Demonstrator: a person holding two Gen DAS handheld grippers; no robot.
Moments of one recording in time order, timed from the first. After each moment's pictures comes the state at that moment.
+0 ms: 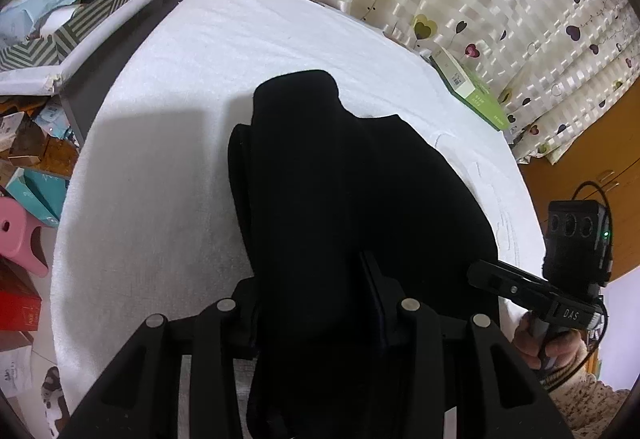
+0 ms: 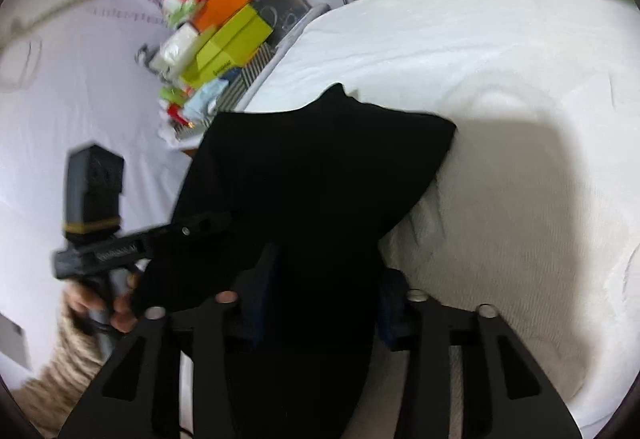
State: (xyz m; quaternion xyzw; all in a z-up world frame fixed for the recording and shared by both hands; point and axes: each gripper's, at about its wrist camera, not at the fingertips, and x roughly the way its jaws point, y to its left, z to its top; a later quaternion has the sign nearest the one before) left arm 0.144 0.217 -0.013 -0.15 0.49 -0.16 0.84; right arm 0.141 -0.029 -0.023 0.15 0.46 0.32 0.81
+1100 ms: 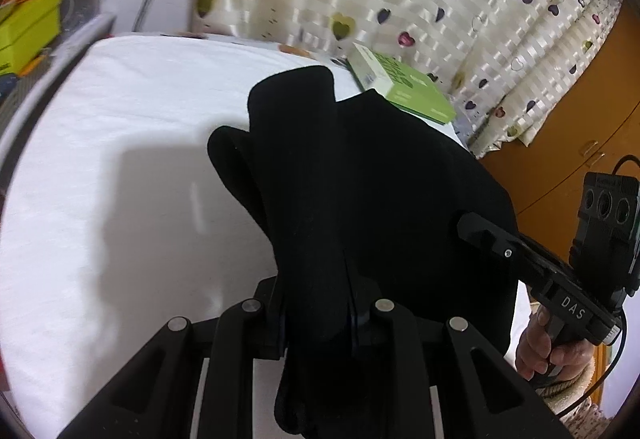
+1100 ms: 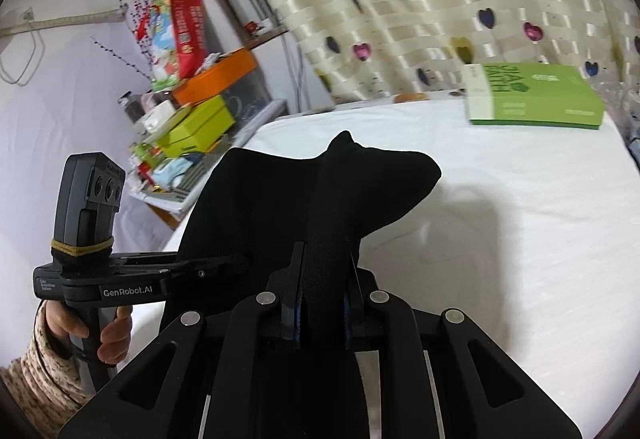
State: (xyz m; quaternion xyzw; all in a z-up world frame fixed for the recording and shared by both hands) left arm 0.165 0.073 0.046 -0.11 0.46 -0.21 0.85; right arm 0.140 -0.156 0.061 0.11 0.35 0.24 0.90
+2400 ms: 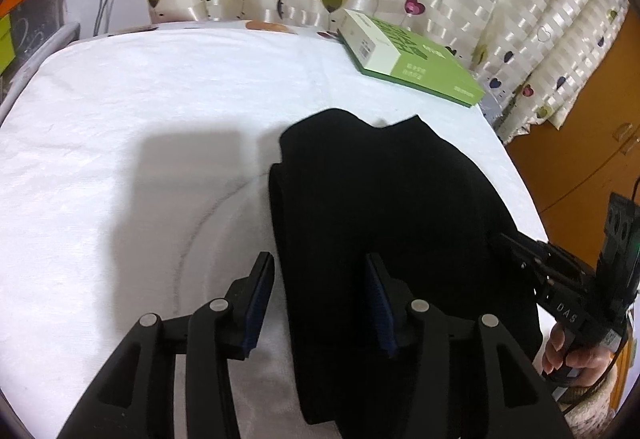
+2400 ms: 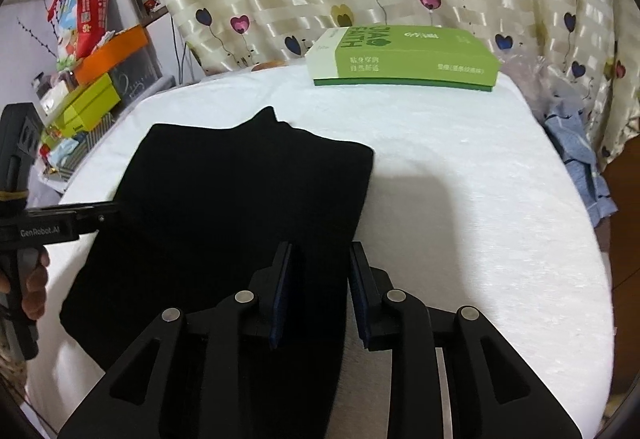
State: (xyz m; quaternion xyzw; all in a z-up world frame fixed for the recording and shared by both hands) left arm 0.224 -0.010 0.008 -0.06 0.48 -0.18 0.86; right arm 0.167 -0.256 0.001 0.04 0.40 0.09 0.91
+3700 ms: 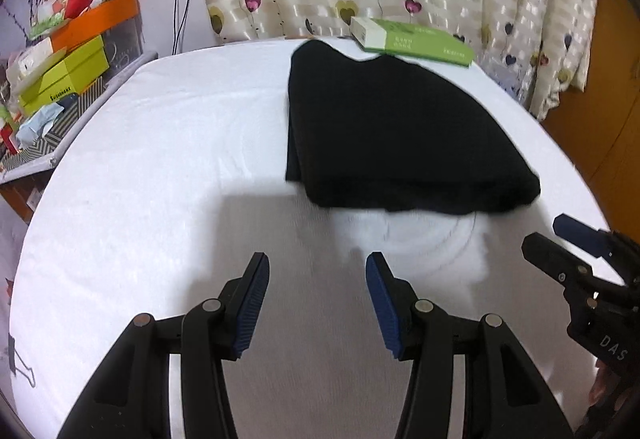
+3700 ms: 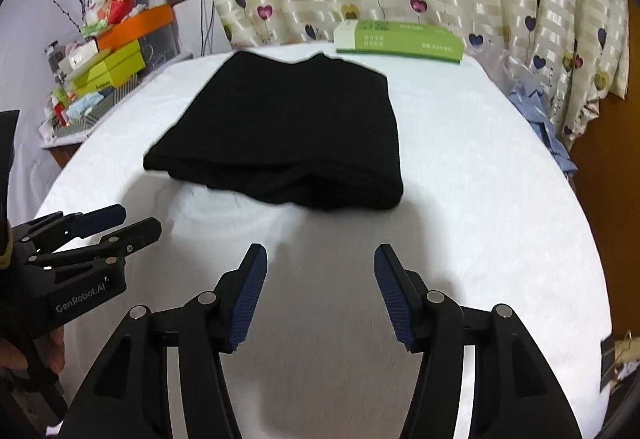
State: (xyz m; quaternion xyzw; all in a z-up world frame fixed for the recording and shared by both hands) left arm 0.046 -0.039 -0.005 0.03 0.41 -0.06 0.91; right arm 0.015 -0.212 -0.008 0.02 0.39 0.06 0.92
